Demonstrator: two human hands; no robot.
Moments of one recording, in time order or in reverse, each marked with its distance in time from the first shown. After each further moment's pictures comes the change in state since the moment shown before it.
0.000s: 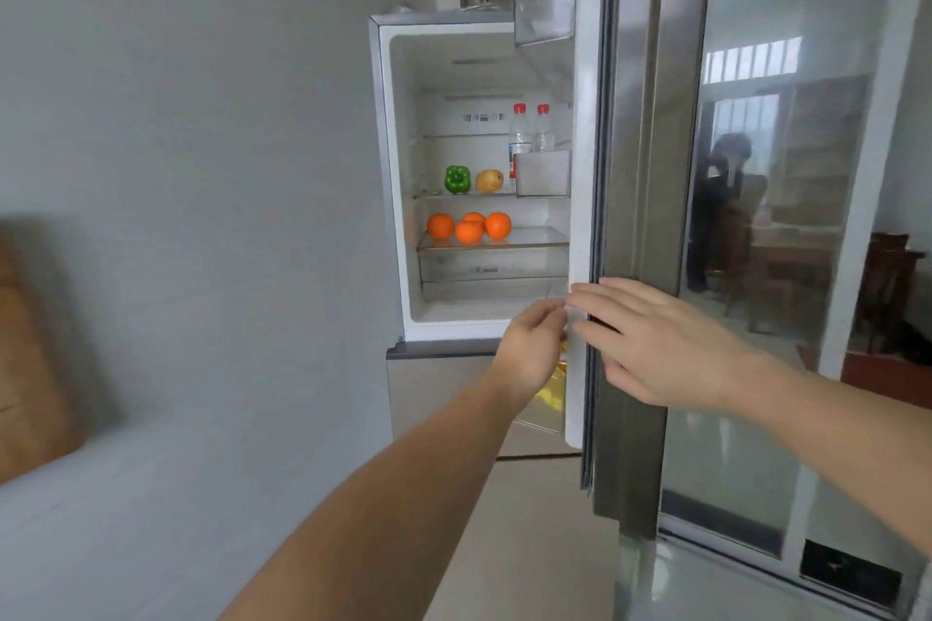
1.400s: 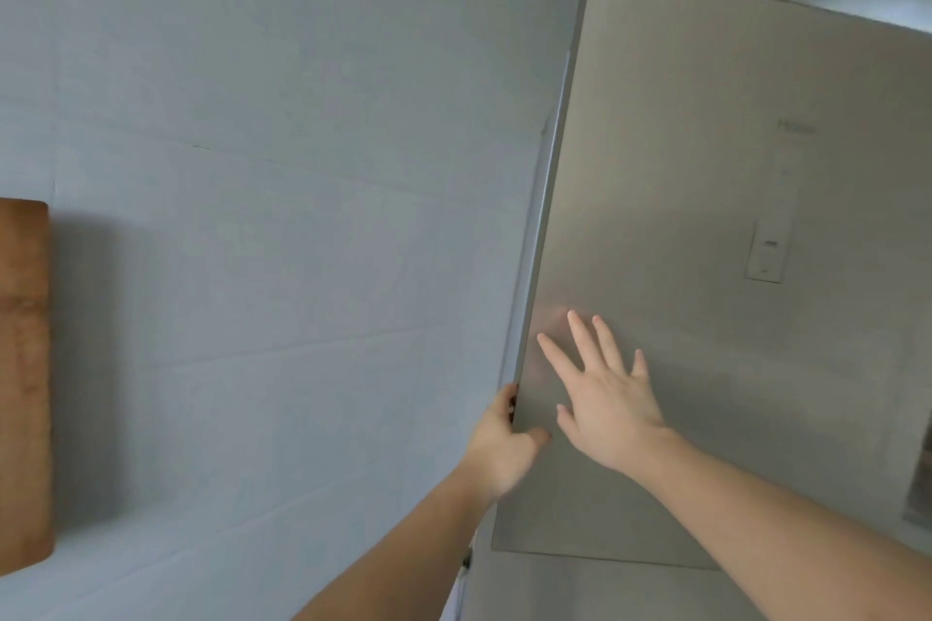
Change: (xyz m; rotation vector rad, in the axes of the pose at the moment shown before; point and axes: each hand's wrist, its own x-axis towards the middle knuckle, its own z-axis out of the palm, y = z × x) left_hand 0.159 -0.095 -0.286 0.186 0.219 -0.069; right_hand 0.341 -0.054 0.201 0.168 -0.296 0.421
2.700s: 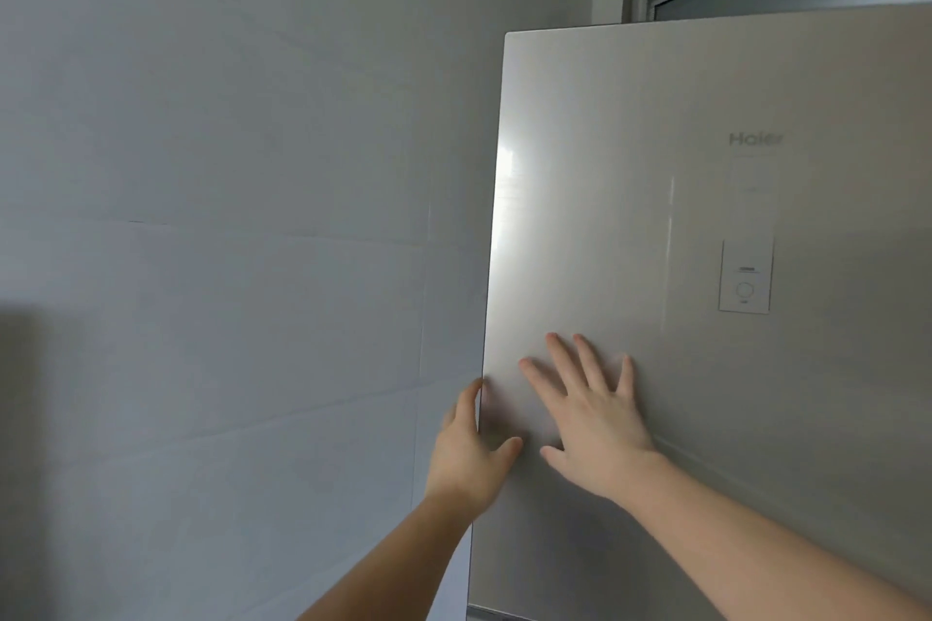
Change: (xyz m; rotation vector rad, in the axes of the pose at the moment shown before) left_hand 0.124 -0.004 0.008 0.366 0.355 0.179; right_hand 0.097 0.064 0.060 -0.026 0.110 -0.114
